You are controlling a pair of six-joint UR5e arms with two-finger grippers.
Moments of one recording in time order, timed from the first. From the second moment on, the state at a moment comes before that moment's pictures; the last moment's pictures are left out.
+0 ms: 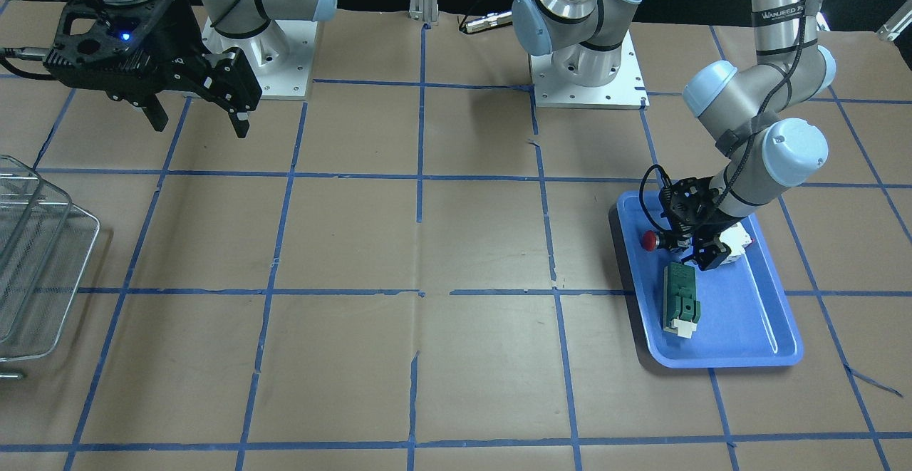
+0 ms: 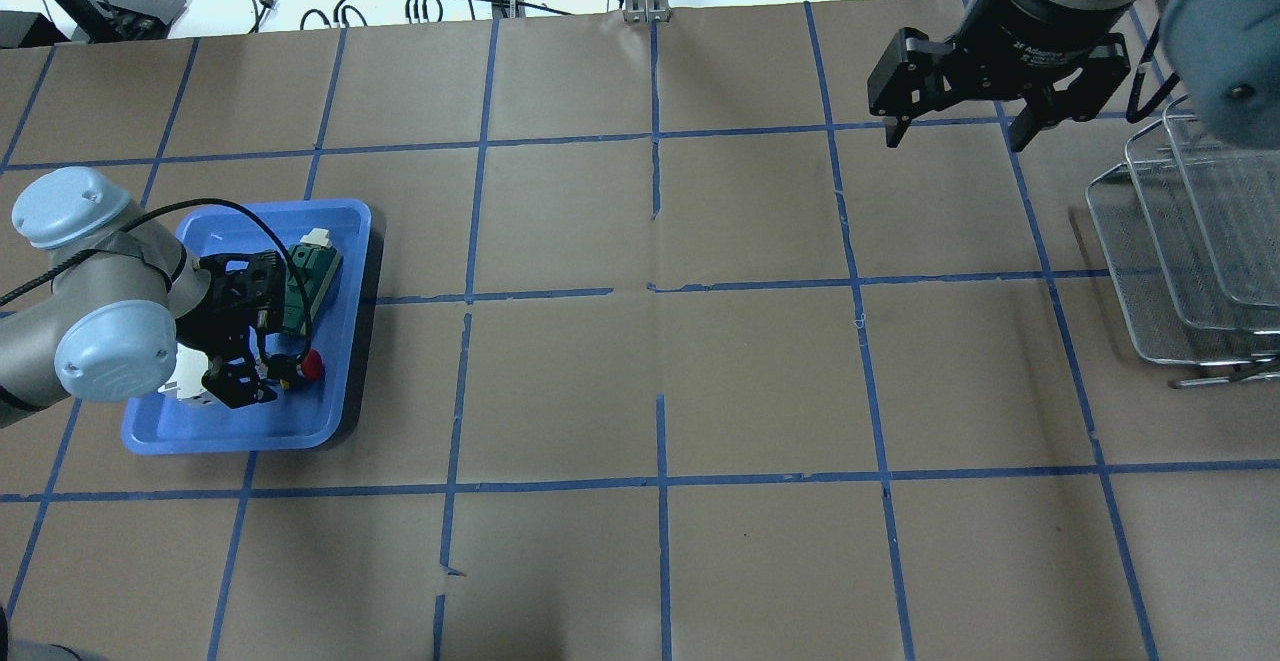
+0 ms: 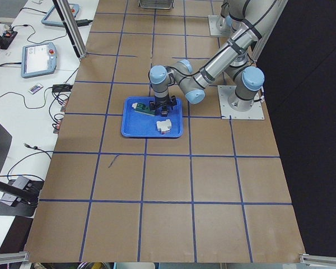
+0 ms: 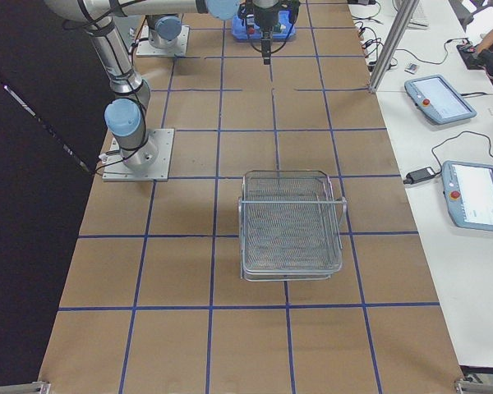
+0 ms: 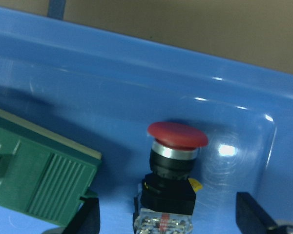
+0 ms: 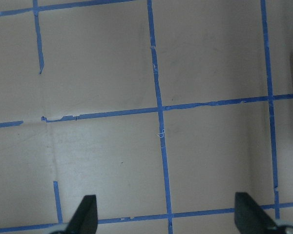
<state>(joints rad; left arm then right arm) -1.10 -1.81 -2.12 -0.88 1.59 1.82 1.57 -1.61 1.57 -1.63 -1.53 0.09</state>
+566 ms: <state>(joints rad) -1.09 -1.80 -2.13 -0.88 1.59 1.82 1.49 -1.61 1.57 -1.61 -1.40 0.06</state>
